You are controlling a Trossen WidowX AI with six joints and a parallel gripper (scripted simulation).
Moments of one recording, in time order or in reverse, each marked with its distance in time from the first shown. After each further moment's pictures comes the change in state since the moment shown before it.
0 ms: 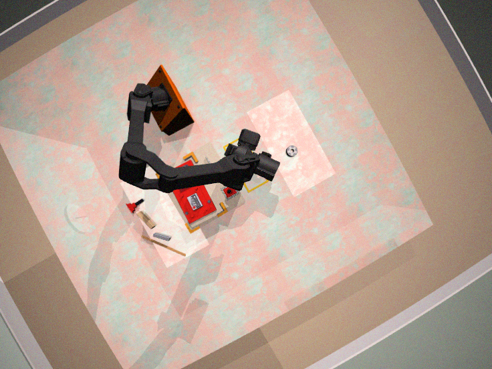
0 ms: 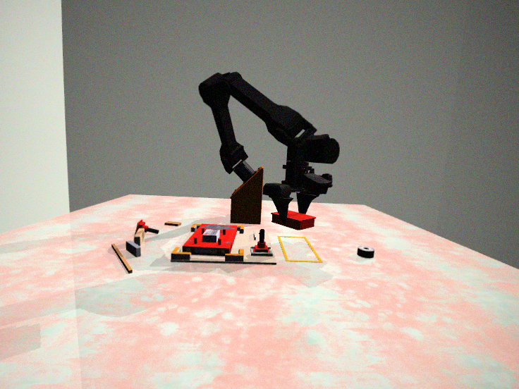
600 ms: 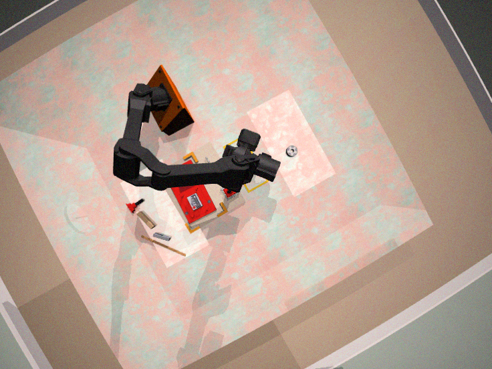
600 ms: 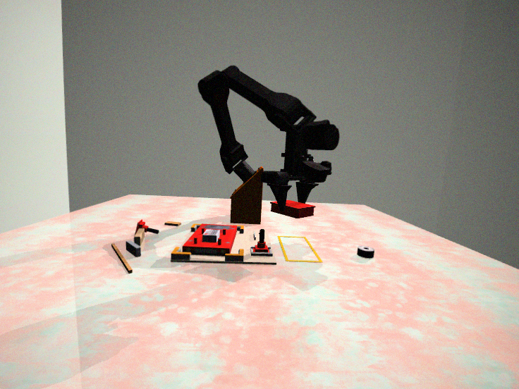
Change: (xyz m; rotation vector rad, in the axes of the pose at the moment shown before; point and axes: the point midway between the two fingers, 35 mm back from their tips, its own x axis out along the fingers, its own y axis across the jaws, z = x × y) arm -0.031 -0.006 -0.001 0.025 -0.004 0.006
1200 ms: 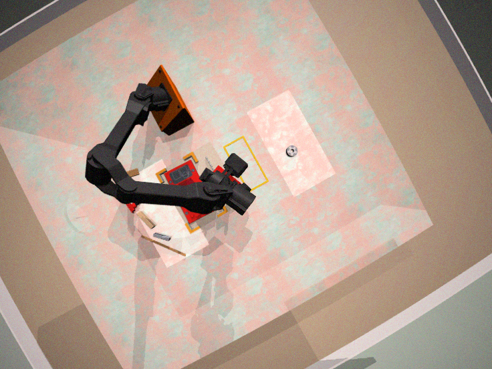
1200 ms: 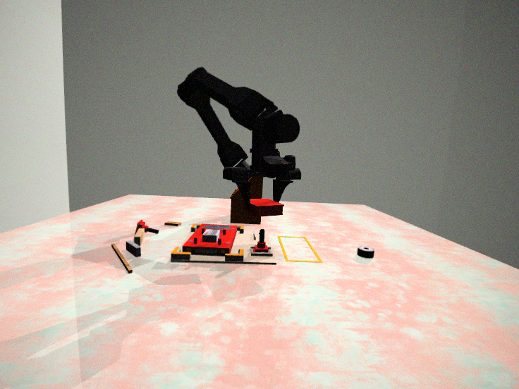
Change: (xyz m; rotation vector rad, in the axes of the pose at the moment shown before) arm -0.006 -0.083 -0.029 0.310 -0.018 0.011
